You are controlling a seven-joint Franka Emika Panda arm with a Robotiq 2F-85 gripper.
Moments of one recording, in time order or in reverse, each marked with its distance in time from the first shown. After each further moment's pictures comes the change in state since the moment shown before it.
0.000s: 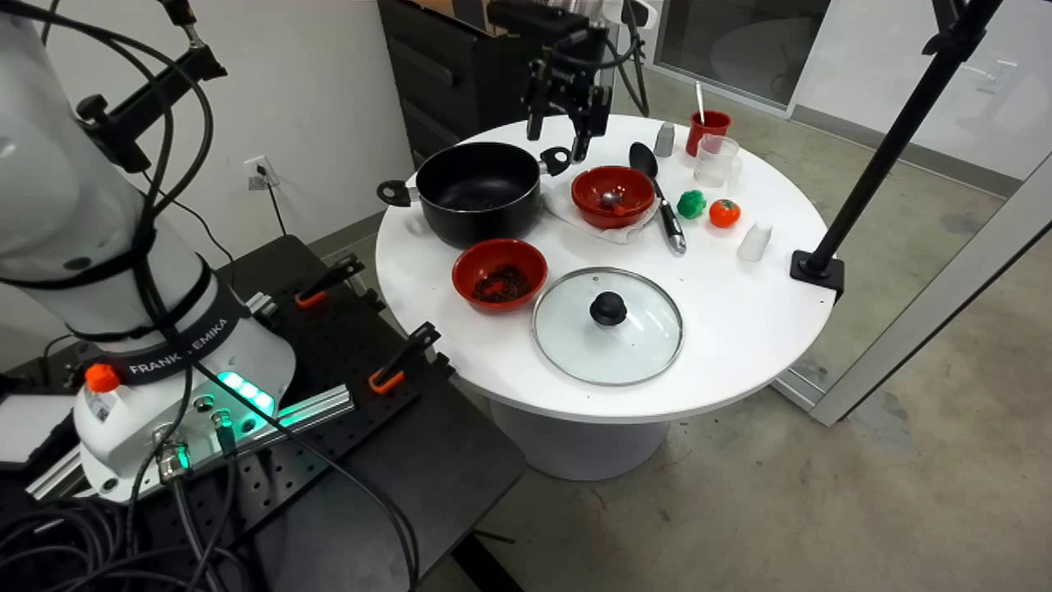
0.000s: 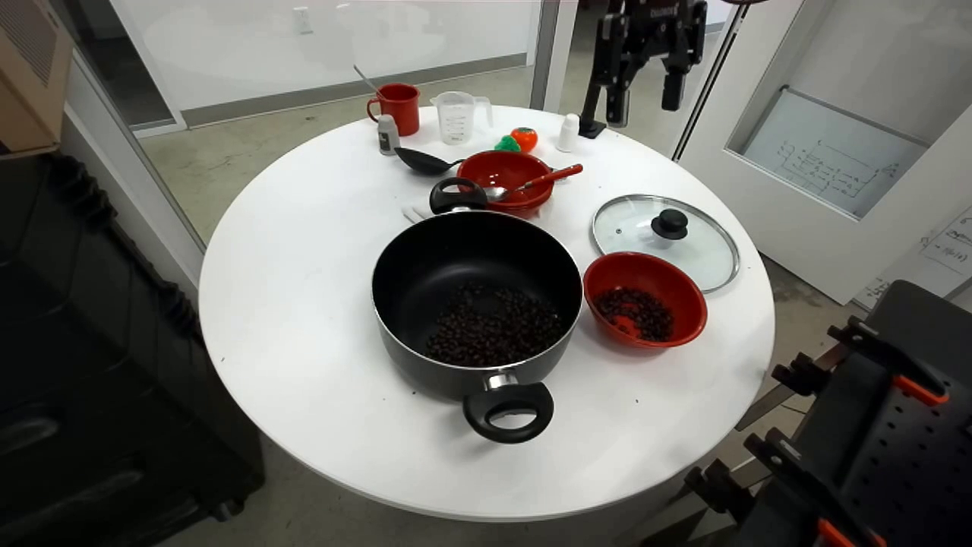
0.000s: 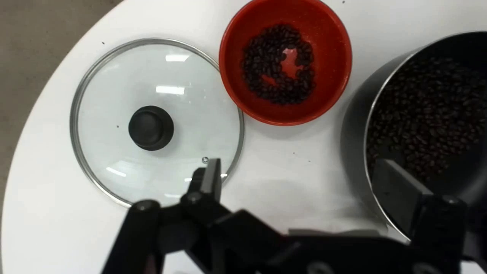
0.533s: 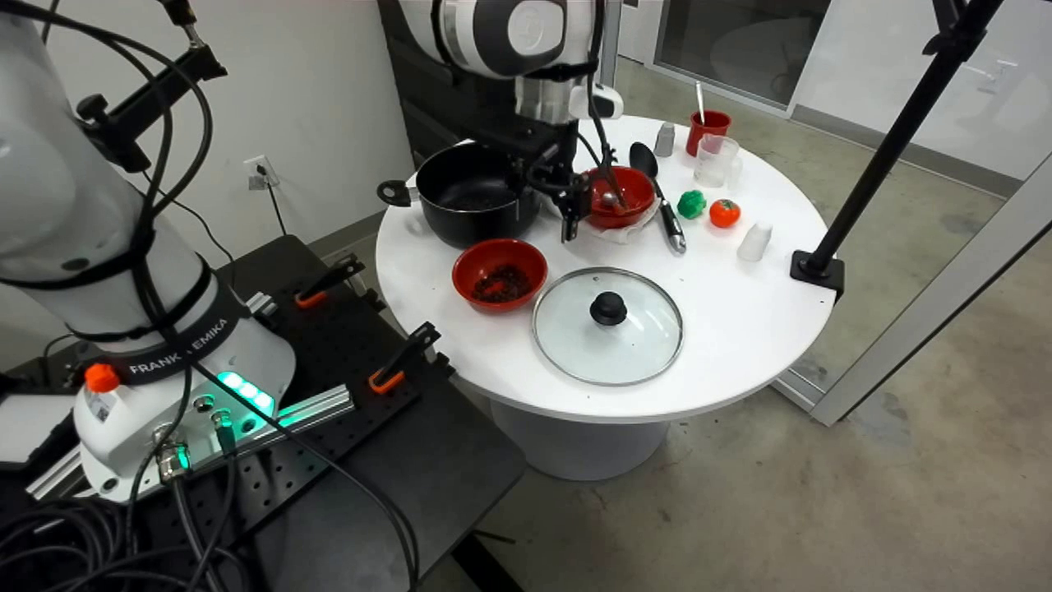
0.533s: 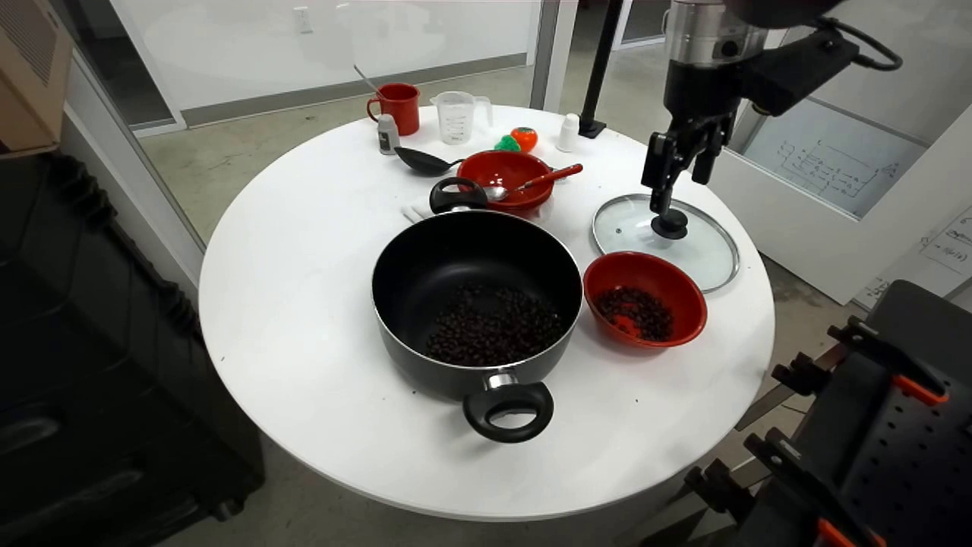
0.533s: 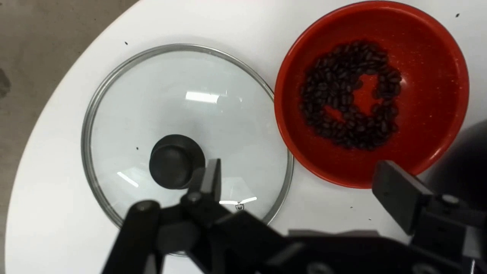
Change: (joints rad) arm -0.016 -0.006 -0.053 -0.329 -0.166 0.446 -0.013
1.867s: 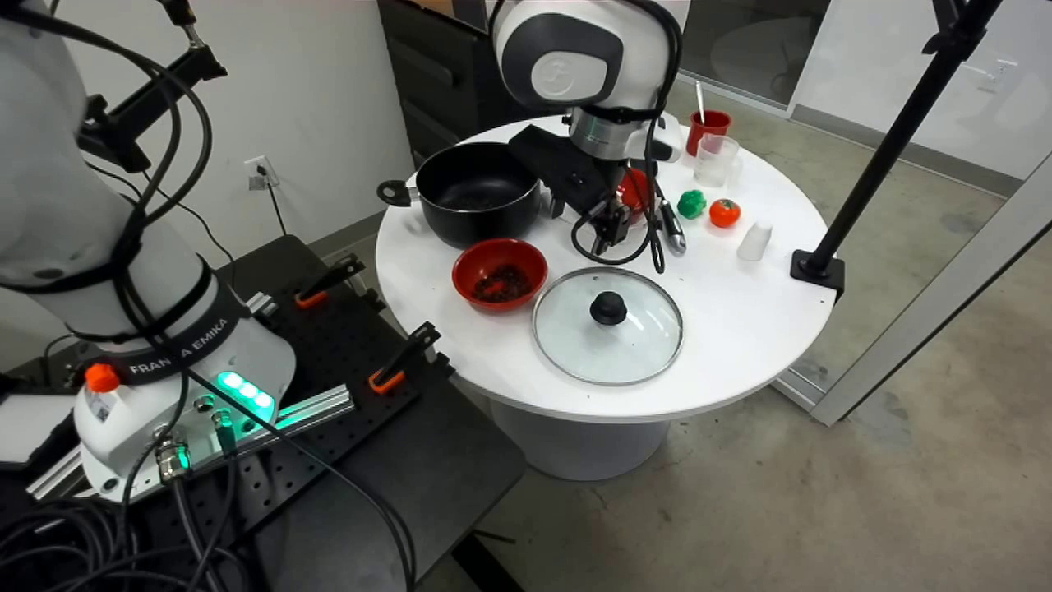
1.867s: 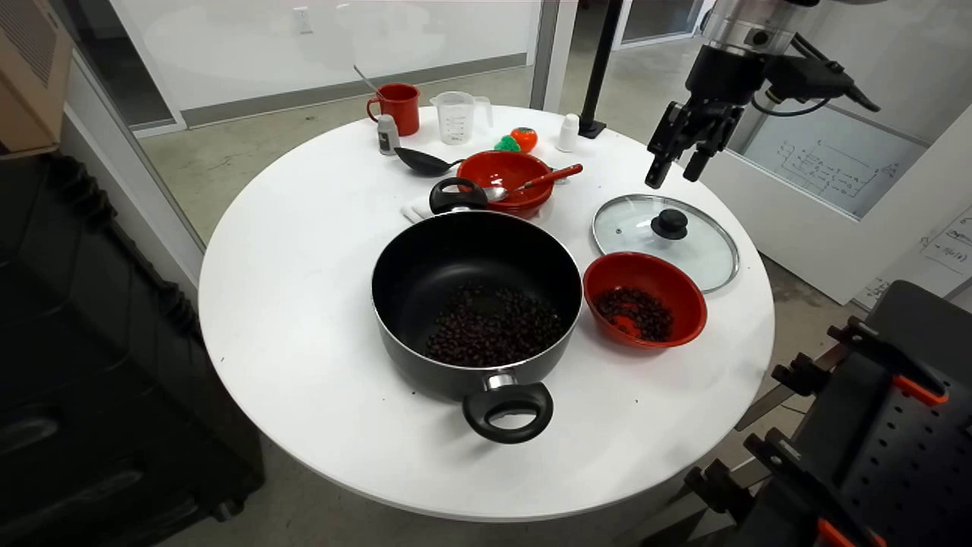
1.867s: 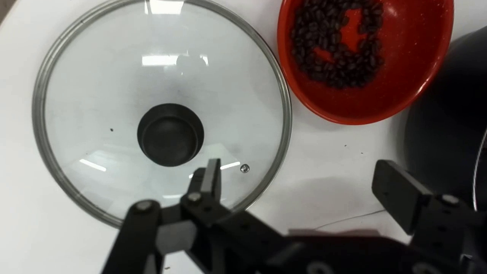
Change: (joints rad) arm -0.226 0.083 0.088 0.096 0.489 0.027 -0.456
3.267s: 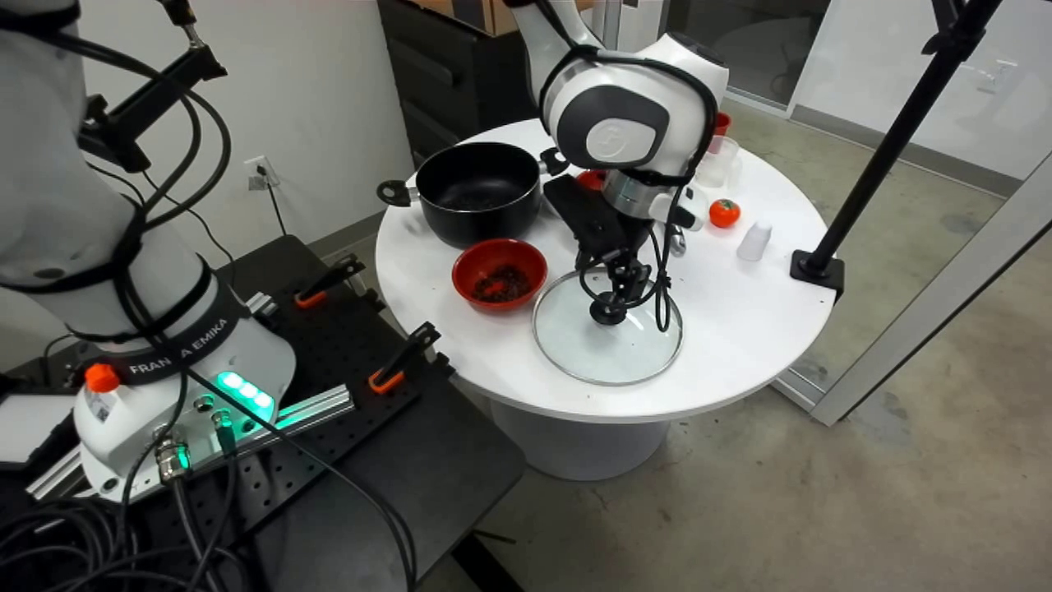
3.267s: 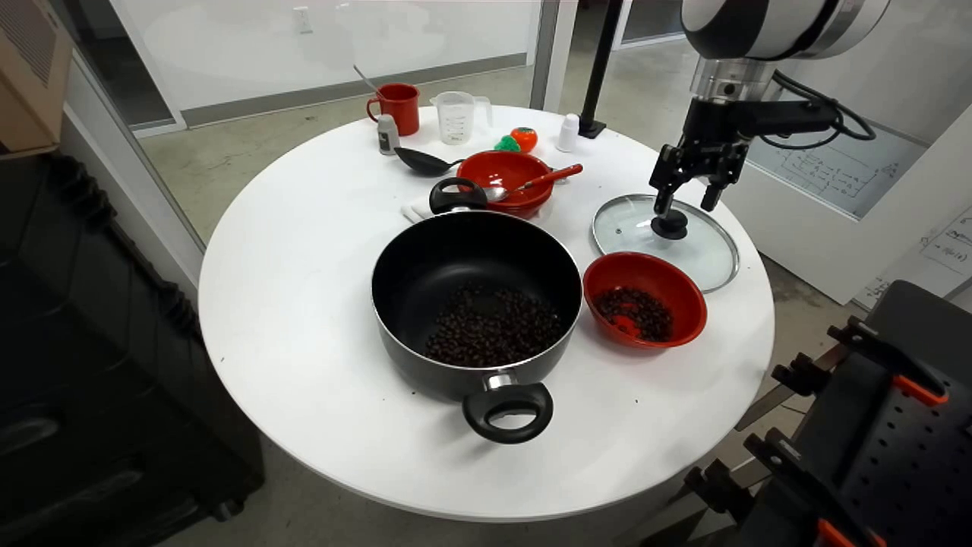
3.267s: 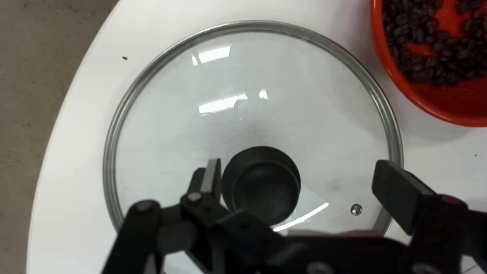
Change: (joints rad) arm 0.005 0.226 -0.091 0.170 -0.117 -0.062 0.265
